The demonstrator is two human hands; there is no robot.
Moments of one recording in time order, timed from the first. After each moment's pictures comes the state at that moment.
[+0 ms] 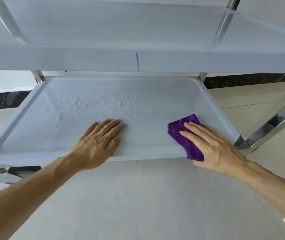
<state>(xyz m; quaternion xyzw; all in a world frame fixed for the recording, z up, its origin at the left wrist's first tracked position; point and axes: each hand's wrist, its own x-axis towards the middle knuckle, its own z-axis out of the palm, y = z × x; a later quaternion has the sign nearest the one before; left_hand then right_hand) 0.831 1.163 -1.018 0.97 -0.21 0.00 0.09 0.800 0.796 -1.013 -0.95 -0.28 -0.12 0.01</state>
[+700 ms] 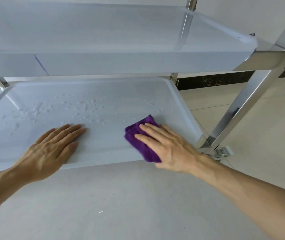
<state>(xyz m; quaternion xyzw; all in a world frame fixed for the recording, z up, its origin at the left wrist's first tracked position) 0.813 1.258 -1.012 0.98 -0.17 -0.01 0.07 0.810 0.884 -1.016 -0.93 -0.35 -0.07 0.00</state>
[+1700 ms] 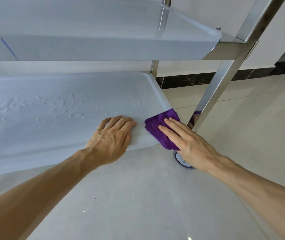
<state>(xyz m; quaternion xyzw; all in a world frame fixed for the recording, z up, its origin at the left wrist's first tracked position) 0.844 1.071 -1.018 0.95 -0.30 0.11 0.07 0.794 0.797 -1.008 -0.97 -0.24 -0.07 0.05</state>
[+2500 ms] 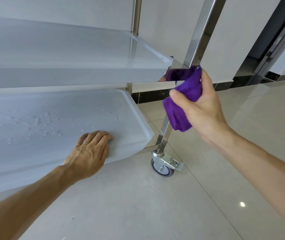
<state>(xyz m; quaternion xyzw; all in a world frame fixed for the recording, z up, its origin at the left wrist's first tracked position) 0.840 1.061 -1.014 0.95 -0.29 0.12 0.08 0.780 0.792 -0.864 -0.76 0.00 -0.30 0.57</state>
